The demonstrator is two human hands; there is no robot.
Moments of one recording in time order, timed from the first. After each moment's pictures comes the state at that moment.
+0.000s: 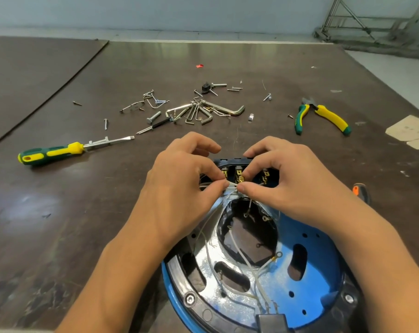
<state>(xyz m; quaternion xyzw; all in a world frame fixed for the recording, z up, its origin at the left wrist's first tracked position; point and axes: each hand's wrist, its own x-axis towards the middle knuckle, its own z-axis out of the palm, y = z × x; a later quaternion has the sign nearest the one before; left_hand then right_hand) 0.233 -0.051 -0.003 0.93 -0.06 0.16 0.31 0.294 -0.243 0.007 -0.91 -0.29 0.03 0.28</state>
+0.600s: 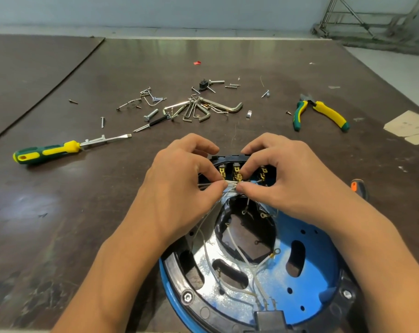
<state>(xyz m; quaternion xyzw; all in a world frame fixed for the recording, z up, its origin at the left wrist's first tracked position) 0.233 -0.053 -0.005 0.94 -0.05 0.15 0.32 0.293 -0.243 0.007 -0.92 -0.30 0.02 0.27</state>
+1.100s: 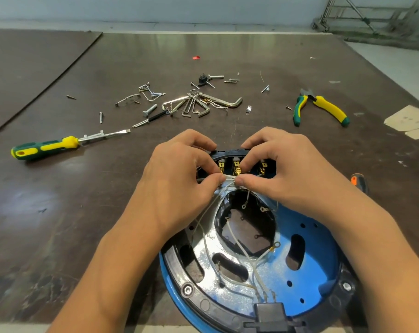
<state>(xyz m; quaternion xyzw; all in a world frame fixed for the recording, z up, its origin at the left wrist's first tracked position) 0.234 -0.052 -0.005 0.94 -0.04 0.14 0.31 0.293 -0.243 0.005 -0.92 -0.30 0.02 0.27</state>
